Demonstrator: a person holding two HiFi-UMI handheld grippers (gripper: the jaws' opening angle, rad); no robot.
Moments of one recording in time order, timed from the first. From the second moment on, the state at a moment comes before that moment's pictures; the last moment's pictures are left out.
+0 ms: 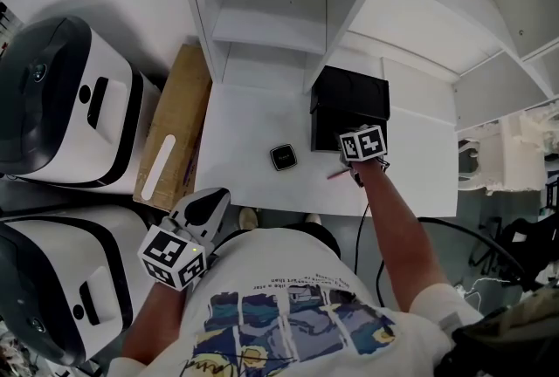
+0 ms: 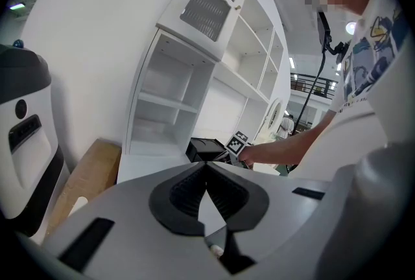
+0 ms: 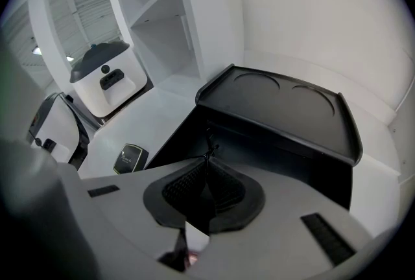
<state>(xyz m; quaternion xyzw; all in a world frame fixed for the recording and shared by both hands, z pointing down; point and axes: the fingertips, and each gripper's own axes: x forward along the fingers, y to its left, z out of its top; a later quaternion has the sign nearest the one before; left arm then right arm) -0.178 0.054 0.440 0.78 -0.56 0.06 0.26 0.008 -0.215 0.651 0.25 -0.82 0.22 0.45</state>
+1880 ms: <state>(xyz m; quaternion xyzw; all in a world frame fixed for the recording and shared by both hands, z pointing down) -0.155 0.038 0.438 0.82 -0.51 0.07 0.26 0.033 -0.181 0.580 0.30 -0.86 0.14 0.38</state>
